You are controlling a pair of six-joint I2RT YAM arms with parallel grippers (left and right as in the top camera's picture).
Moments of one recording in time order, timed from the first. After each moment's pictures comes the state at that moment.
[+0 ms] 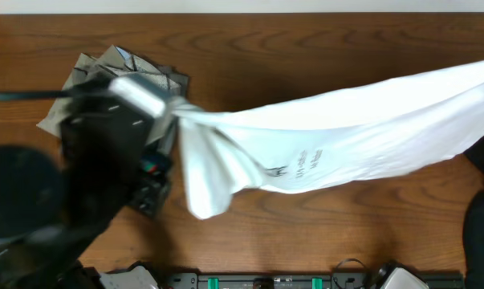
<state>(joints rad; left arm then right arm) -0.90 1.47 2.76 -1.70 -0.36 -0.04 -0.60 1.28 2.15 -1.26 -0.52 0.18</state>
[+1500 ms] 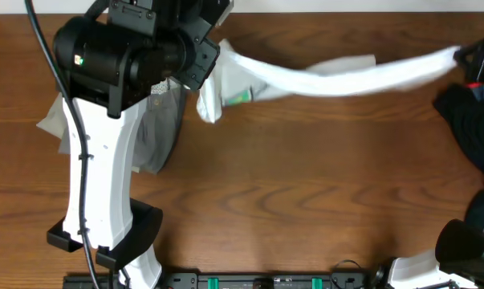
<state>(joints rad) -0.38 1.91 2.73 -1.70 0.02 0.25 -0.42 1.70 2.15 -1.46 -0.52 -0.23</state>
